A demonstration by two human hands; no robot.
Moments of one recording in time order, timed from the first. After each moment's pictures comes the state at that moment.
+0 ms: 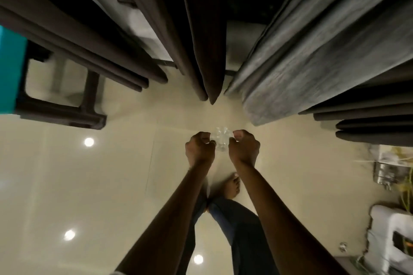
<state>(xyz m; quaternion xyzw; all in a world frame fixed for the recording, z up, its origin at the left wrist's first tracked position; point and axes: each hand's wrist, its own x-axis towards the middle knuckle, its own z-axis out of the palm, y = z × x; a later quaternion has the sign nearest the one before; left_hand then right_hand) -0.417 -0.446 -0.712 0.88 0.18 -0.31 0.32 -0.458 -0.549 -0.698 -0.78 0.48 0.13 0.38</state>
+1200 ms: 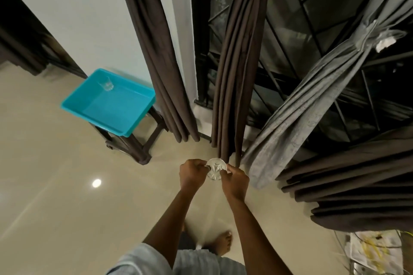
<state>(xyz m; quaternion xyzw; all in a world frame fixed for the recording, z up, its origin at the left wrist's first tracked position) -0.443 -0.356 -0.362 0.87 0.17 -0.16 0.44 -0.488 -0.478 -0.365 -0.81 0.32 0.01 0.49</state>
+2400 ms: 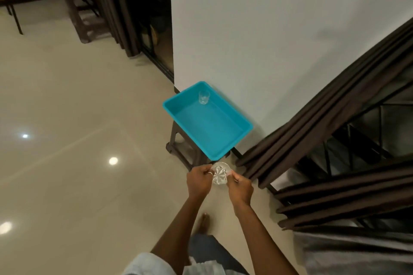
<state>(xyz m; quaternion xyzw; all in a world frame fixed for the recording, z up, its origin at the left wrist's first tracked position) -0.329 0.047 -0.368 0.80 0.26 -0.02 0.54 -0.316 -0.079 -0.379 -0.82 0.22 0.08 0.52</state>
